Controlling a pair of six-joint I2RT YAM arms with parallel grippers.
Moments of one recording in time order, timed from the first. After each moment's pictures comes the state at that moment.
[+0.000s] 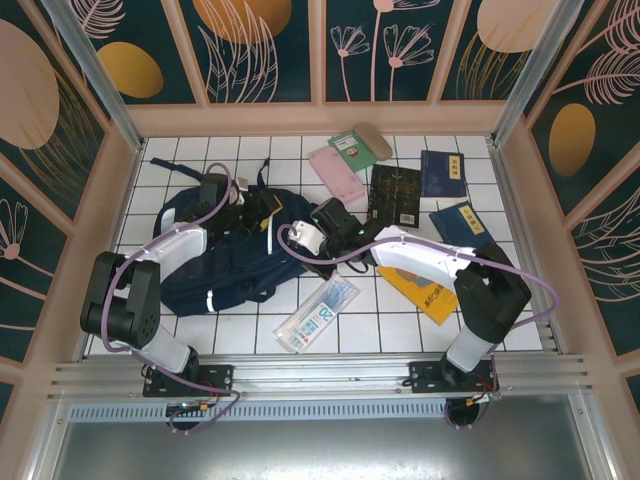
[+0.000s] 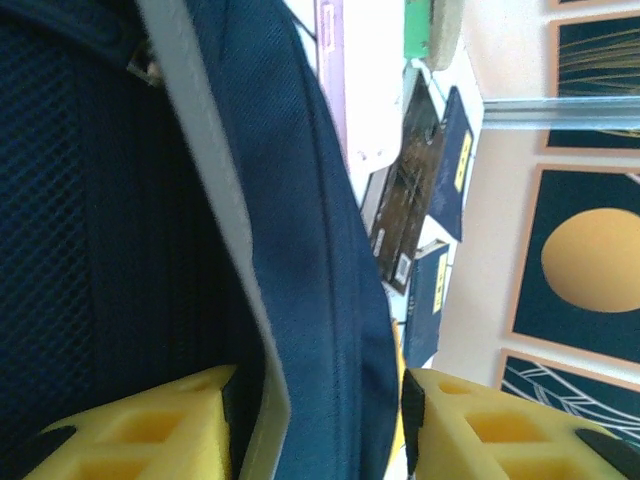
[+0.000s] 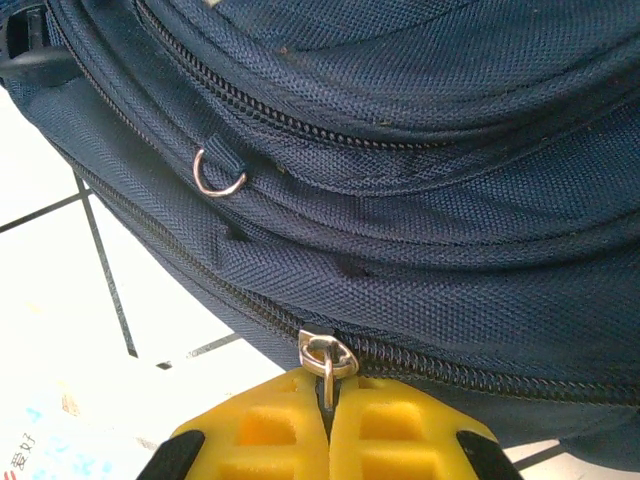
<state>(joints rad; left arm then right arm) -0.25 1.58 0.90 0.00 0.61 -1.05 0.86 1.66 1.15 -0.45 -0.26 -0.27</state>
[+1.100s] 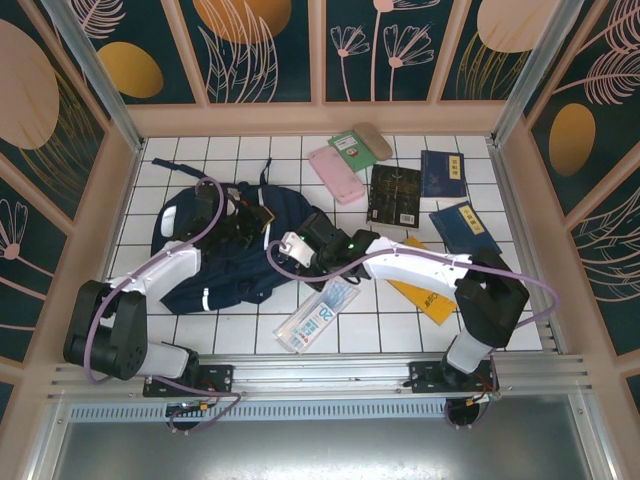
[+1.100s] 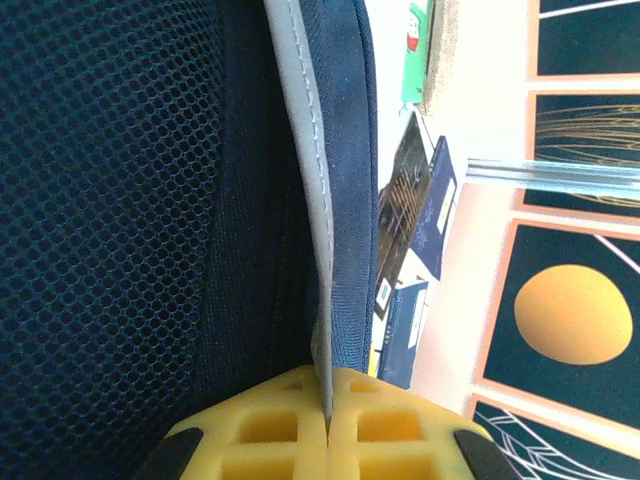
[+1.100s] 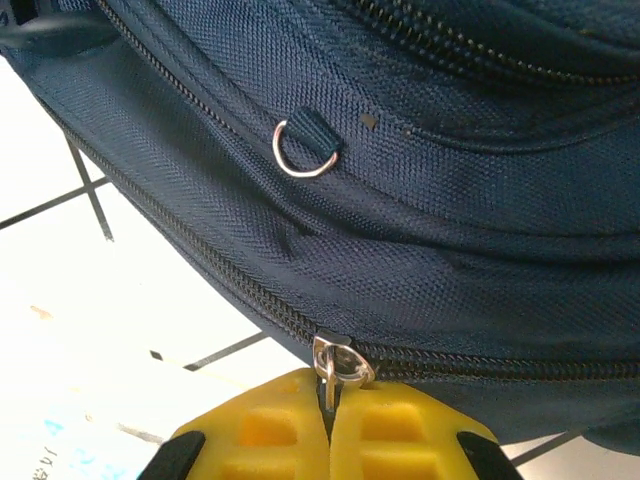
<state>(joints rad) -0.29 1.40 0.77 0.05 0.45 -1.24 1.00 1.65 1.15 -0.48 -0.09 -0.18</state>
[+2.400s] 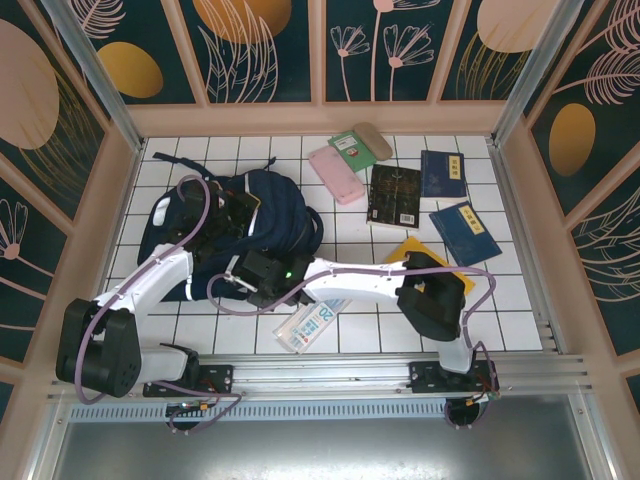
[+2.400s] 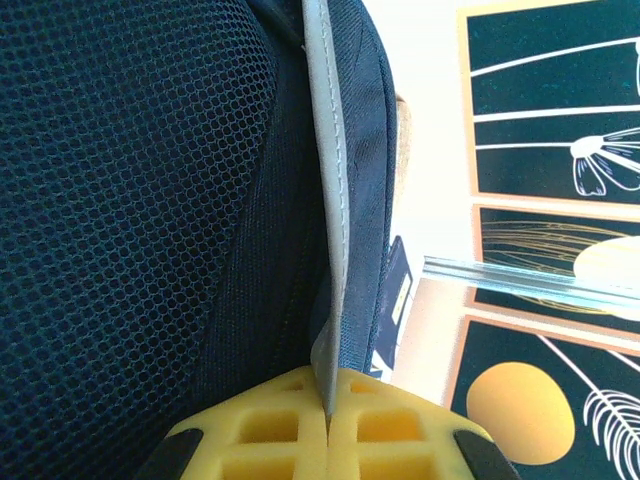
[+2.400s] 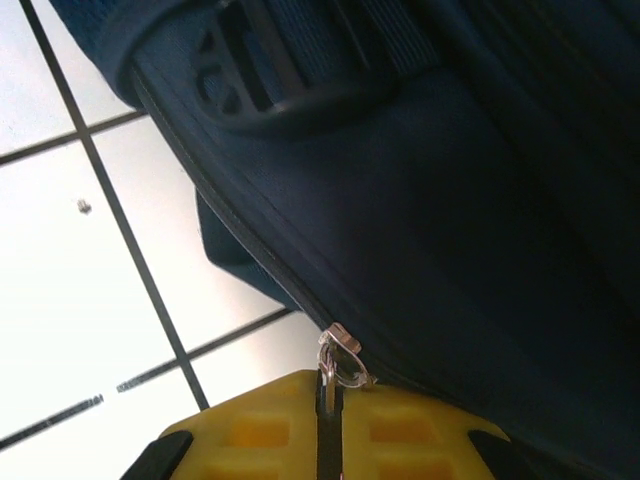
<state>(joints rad) -0.28 1.31 0.80 0.03 0.28 -1.36 1.27 1.97 1.49 -0.52 0.21 -0.05</state>
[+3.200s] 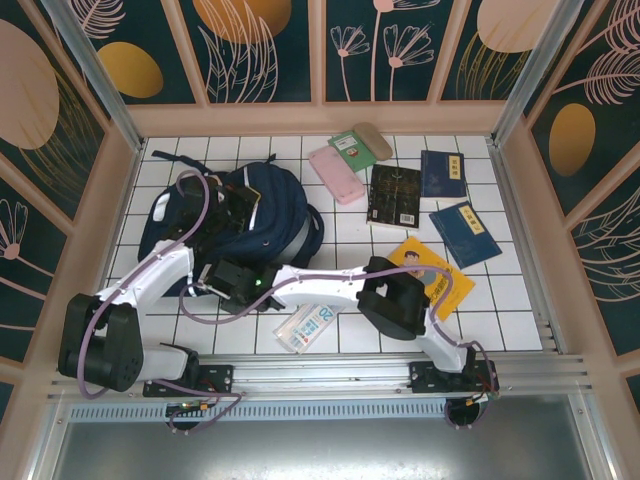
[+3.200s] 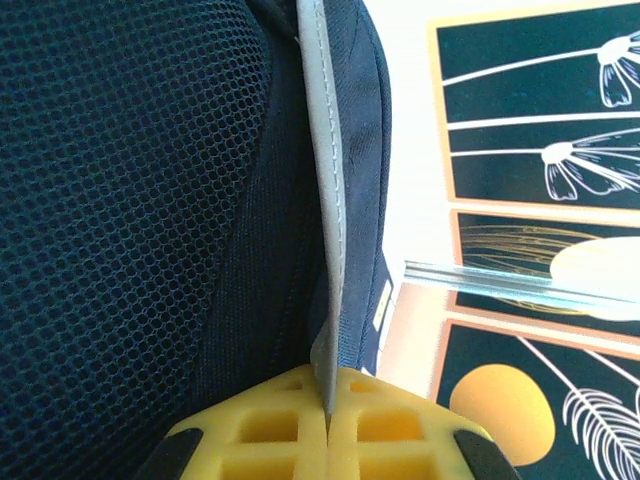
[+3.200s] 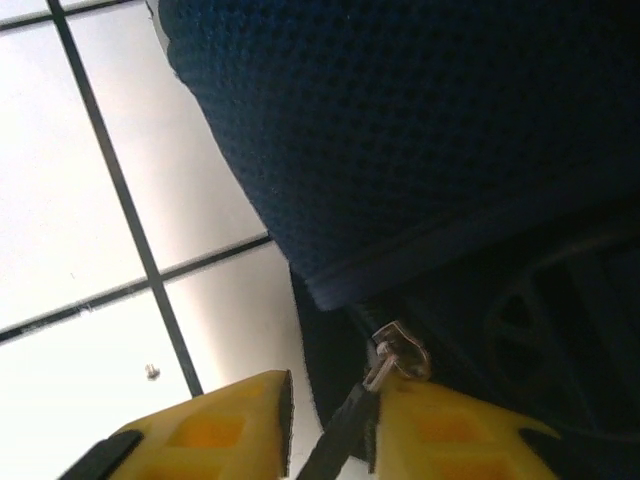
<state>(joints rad) -0.27 1.34 0.83 0.07 0.30 -1.35 1.31 2.16 1.66 -0.46 0.19 -0.05</state>
